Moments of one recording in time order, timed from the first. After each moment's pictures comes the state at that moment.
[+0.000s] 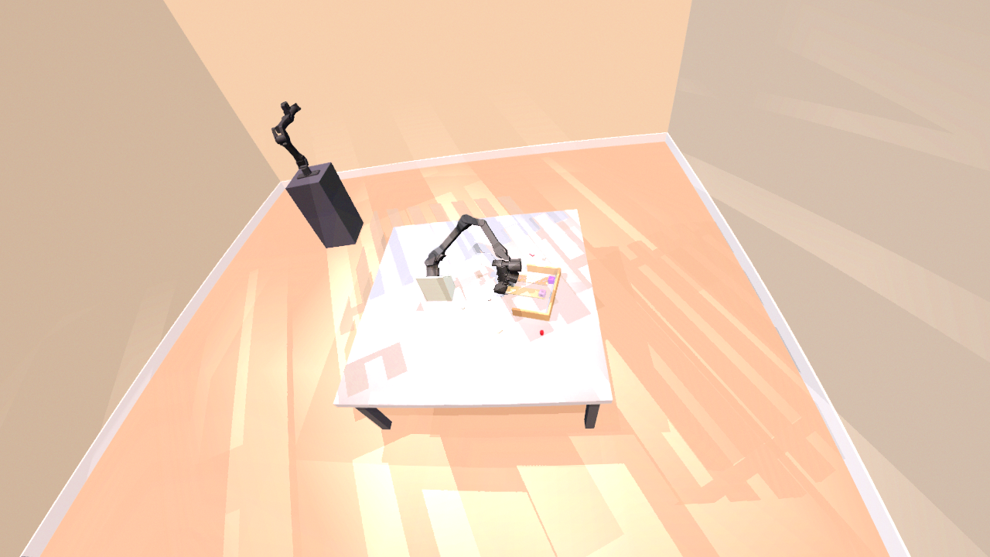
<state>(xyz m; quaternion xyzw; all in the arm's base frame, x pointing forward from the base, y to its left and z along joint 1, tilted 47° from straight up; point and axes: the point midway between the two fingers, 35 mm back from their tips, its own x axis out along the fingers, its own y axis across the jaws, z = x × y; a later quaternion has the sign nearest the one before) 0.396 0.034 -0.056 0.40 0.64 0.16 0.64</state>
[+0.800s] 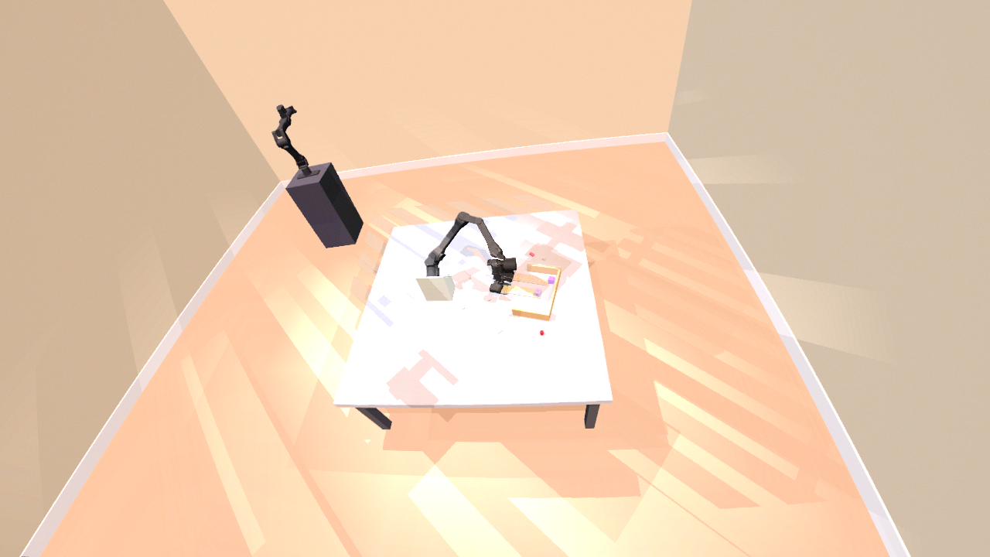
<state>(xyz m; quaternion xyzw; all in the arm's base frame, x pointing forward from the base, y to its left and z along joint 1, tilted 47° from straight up) 0.372 0.041 -0.052 0.39 0.64 0.16 0.64</state>
